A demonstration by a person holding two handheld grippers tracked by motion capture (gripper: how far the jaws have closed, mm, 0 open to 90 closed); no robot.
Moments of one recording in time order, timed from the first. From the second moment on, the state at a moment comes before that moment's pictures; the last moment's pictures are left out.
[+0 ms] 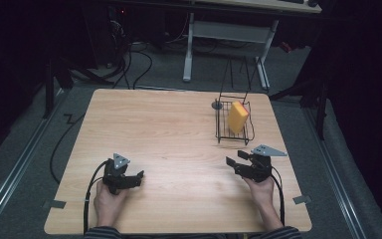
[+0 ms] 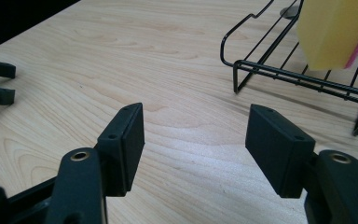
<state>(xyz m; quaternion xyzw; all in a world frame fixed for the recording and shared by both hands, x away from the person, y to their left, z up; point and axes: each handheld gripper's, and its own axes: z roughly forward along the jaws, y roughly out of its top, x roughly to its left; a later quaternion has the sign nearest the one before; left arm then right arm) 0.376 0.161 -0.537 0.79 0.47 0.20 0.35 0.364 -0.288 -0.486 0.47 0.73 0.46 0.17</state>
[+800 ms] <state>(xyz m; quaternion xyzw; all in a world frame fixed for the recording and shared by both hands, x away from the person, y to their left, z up) 0.376 0.161 -0.537 0.79 0.47 0.20 0.35 0.380 -0.280 -0.502 0.47 0.75 0.42 0.19</state>
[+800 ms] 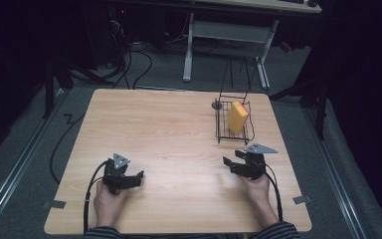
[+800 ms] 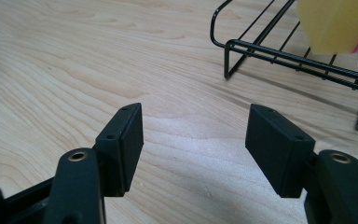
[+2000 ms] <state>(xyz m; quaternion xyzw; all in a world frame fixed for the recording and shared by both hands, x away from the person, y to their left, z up) 0.375 0.161 -0.537 0.79 0.47 0.20 0.35 0.397 -0.274 -0.531 0.48 0.79 0.33 0.21</state>
